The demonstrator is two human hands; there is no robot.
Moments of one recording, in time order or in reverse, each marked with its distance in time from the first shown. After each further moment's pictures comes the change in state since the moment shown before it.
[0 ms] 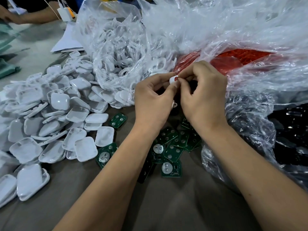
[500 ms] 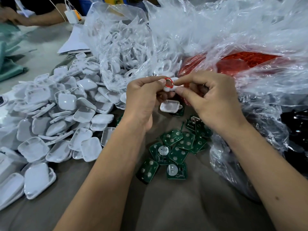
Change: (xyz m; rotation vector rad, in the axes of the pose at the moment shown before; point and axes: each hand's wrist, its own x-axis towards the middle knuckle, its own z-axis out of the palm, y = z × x) left_hand 0.019 0.014 -0.026 -0.250 0.003 -0.305; right_hand 0.004 0.016 -0.015 0.232 -0.267 -0.016
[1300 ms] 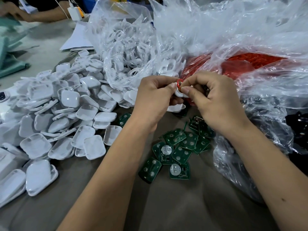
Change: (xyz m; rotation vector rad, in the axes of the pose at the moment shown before) left_hand -0.003 -0.004 0.005 0.286 -0.091 0.098; right_hand 0.003 0.004 0.003 -0.019 -0.074 0.020
